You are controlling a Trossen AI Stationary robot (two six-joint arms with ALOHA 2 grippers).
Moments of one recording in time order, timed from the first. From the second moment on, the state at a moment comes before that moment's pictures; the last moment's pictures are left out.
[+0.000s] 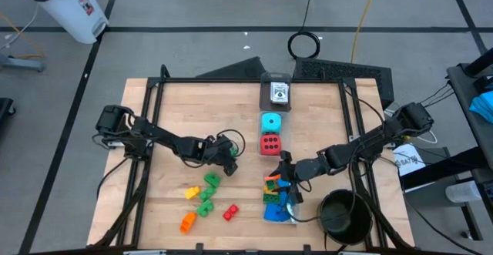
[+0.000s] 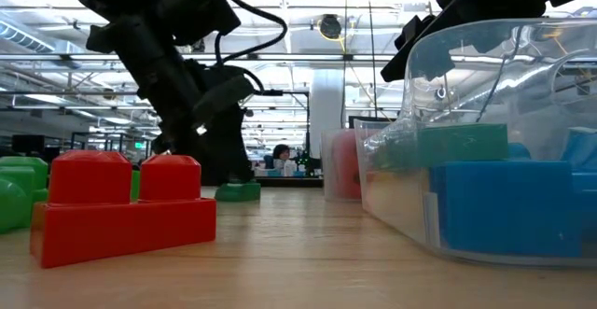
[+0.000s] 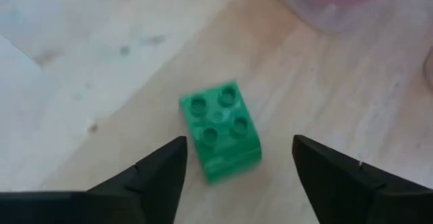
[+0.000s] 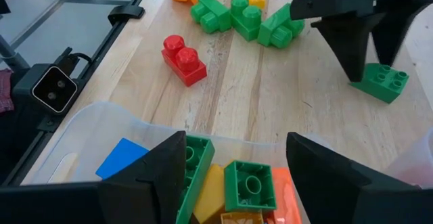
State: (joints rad) left arm -0.16 1.69 0.79 -0.07 -0.31 -0.79; right arm 0.39 1.43 0.73 0.14 0.10 0.19
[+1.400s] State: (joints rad) left arm -0.33 1.49 0.79 0.09 -0.29 -0.26; right arm 0.39 1.43 0.73 0.21 0.31 0.14
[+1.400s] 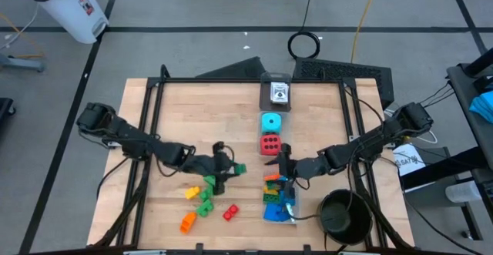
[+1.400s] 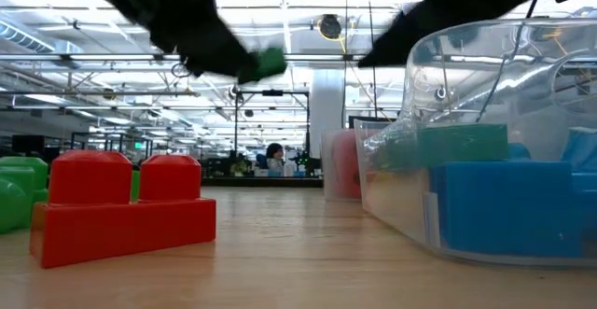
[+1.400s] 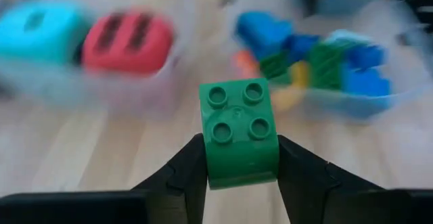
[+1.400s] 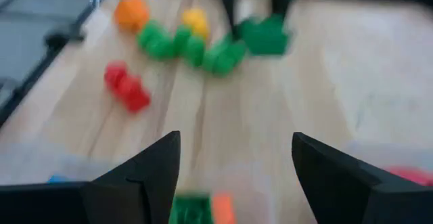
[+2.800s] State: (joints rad) left arm -0.36 1.51 0.79 0.29 -0.28 -0.19; right arm 0.27 1.78 0.73 1.01 0.08 0.11
